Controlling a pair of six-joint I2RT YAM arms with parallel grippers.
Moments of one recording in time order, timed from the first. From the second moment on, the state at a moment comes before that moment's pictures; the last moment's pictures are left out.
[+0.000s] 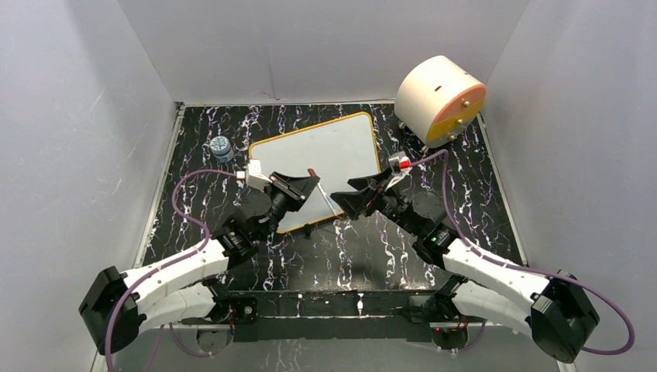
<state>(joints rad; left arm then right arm) -0.83 0.98 0.54 0.35 -0.34 -1.21 0.79 0.94 0.46 0.62 -0.15 0.52</state>
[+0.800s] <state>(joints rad) -0.97 1.12 0.56 0.55 -0.64 -1.34 0.80 1.07 0.43 0.77 -0.09 0.65</state>
